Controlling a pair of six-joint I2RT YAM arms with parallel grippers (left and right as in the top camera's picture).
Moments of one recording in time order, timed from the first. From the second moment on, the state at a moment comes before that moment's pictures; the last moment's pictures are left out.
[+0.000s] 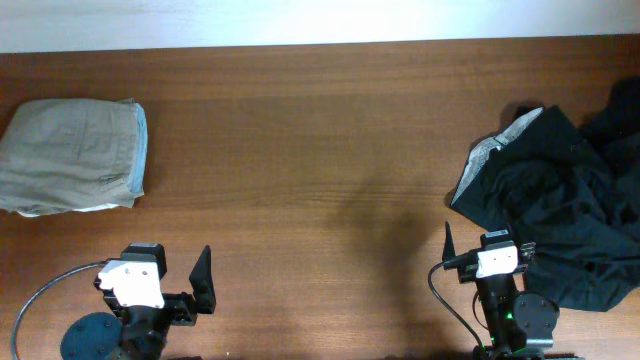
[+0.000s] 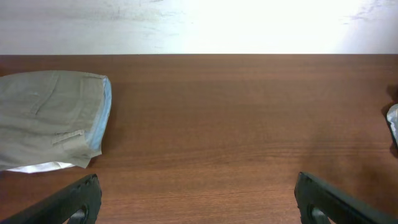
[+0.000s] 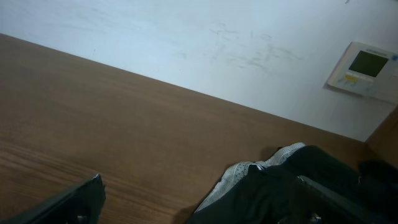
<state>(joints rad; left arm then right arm) 0.08 0.30 0.79 -0.86 0.17 0.00 -0.06 0.01 0.01 -0.07 -0.15 -0.27</state>
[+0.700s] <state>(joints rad) 0.06 0.01 0.23 -0.27 0.11 0.00 -0.06 0.01 0.01 -0.07 -0.13 -0.29</state>
